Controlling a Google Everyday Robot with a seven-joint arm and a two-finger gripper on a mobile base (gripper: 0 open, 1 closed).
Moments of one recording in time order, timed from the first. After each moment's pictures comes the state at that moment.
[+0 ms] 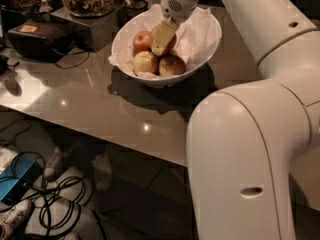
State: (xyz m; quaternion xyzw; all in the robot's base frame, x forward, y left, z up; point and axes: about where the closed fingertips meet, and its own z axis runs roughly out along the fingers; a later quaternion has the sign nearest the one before) arm 0.702 -0.025 0.923 -0.55 0.81 0.10 0.17
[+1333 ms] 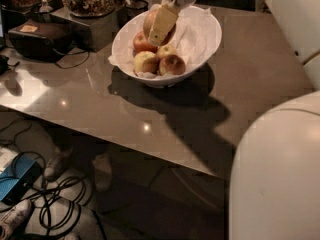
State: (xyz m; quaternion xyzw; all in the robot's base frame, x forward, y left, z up) arm 0.649 -0.016 0.986 -0.59 0.77 0.09 0.22
